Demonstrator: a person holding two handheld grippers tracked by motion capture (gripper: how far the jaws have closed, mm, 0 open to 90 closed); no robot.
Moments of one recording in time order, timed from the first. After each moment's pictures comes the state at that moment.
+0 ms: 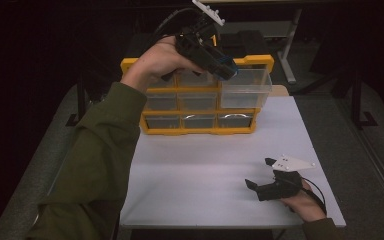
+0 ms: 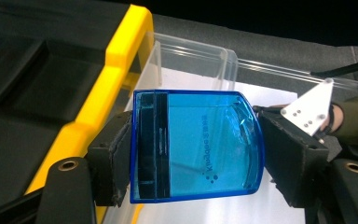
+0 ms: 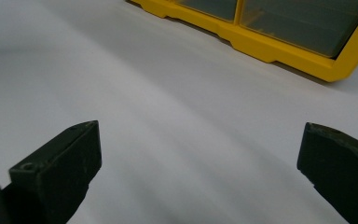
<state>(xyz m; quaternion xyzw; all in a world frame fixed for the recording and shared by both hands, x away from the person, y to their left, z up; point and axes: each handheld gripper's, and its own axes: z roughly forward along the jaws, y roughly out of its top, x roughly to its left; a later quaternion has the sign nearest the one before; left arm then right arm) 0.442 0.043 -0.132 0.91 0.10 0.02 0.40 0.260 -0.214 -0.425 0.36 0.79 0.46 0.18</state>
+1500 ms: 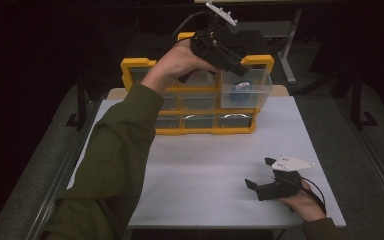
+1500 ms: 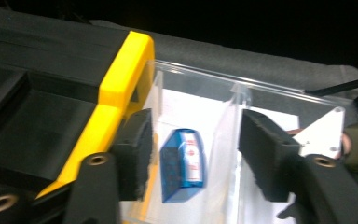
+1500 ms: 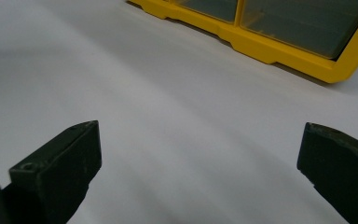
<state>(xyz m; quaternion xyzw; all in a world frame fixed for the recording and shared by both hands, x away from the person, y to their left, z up) 0.452 0.022 -0.145 0.89 0.11 0.00 0.44 0.261 -0.213 -0.425 0.36 0.79 0.46 0.18</state>
